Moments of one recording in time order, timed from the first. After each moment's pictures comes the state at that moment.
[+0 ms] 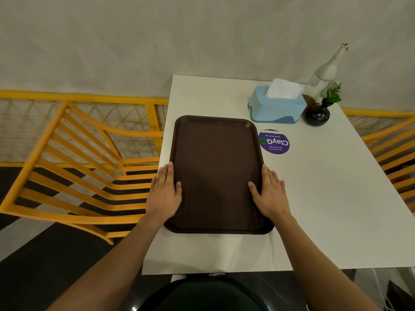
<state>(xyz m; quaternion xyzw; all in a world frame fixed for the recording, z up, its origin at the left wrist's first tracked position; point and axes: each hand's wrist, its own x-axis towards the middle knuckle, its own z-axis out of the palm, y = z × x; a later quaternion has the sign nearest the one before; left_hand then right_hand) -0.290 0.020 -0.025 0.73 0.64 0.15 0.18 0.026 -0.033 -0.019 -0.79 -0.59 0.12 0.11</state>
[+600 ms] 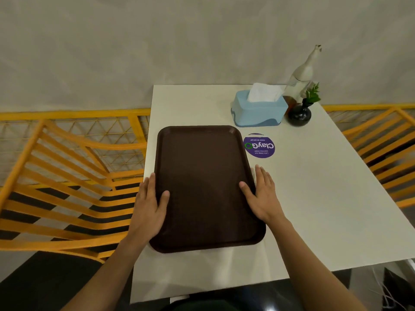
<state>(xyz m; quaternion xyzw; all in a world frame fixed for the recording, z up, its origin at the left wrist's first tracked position) -0.291 0.021 -0.007 0.69 0.63 0.22 0.28 0.037 -0.028 -0.002 -0.79 -0.54 0.19 0.23</state>
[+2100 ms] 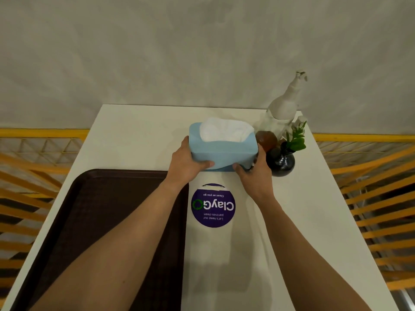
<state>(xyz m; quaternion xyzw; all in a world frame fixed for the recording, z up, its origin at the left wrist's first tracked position) 0.051 0.278 0.025 0.65 0.55 0.33 0.42 0.260 0.211 0.000 -0.69 -0.50 0.25 0.46</state>
